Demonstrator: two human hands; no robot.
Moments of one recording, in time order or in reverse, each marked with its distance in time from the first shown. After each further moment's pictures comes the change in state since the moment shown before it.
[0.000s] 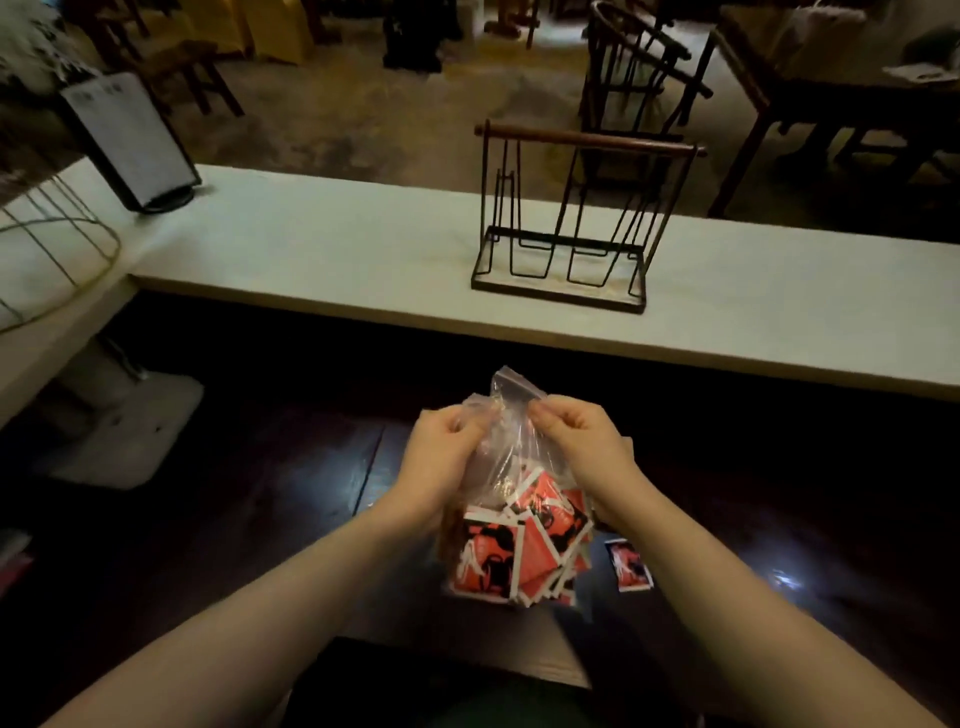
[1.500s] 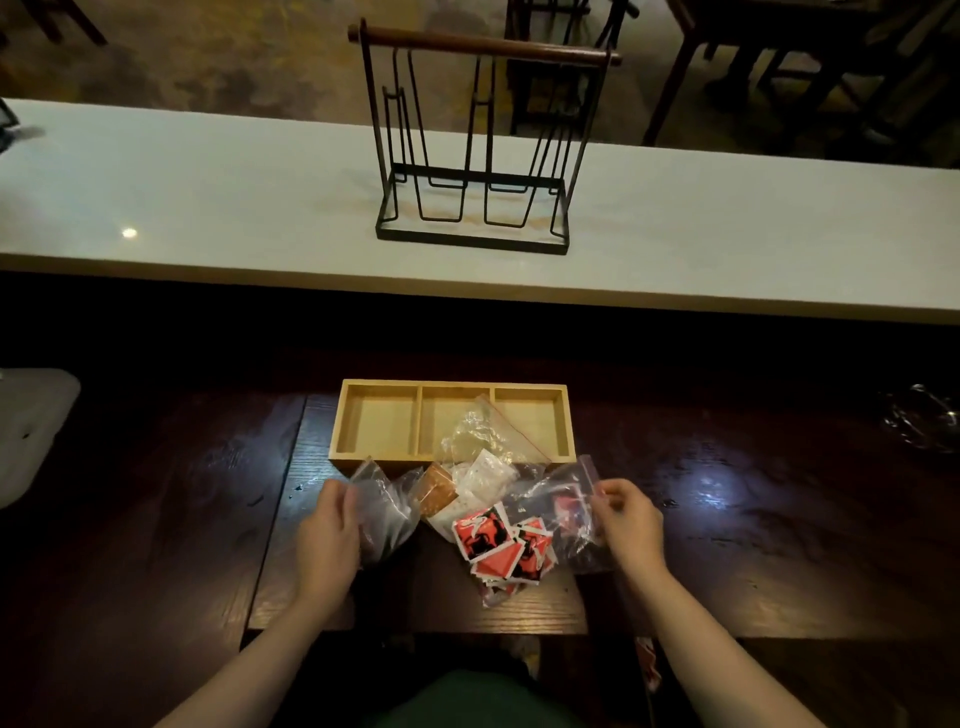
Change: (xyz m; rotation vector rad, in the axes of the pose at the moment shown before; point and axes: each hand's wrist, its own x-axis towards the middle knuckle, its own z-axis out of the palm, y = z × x) left_hand -0.005 -0.178 -0.035 0.624 0.278 -0.006; right_hand -0.073 0.194 -0.076 -0.368 0.514 0.481
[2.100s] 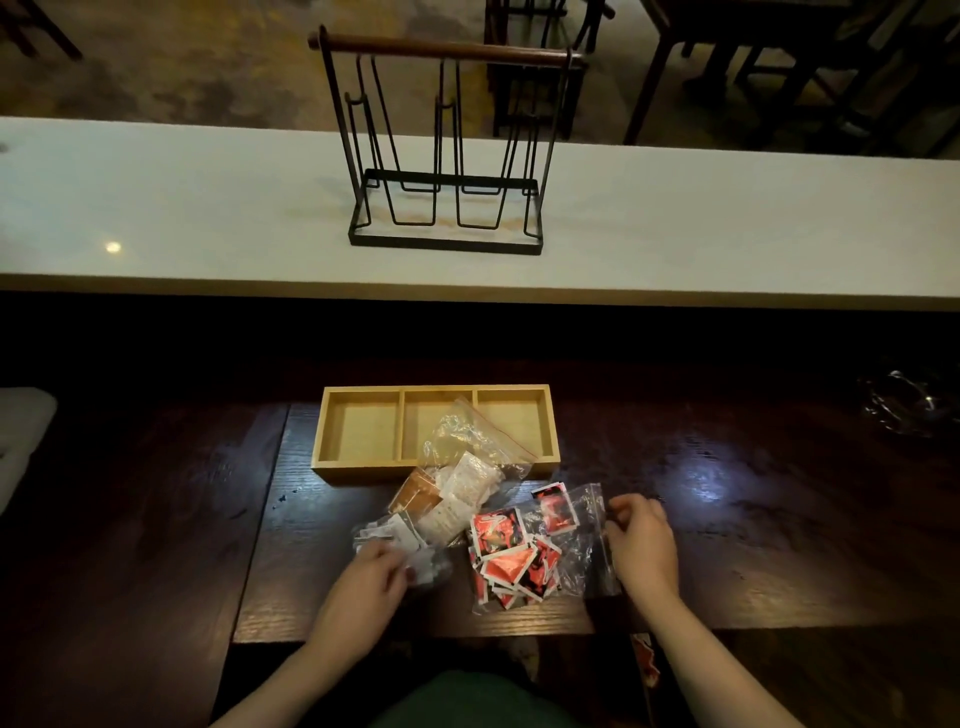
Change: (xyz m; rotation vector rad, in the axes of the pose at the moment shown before) left_hand -0.038 0.003 0.018 0.325 -0.532 0.270; right_hand -0.010 0.025 -0.020 -0.262 0.073 -0.025
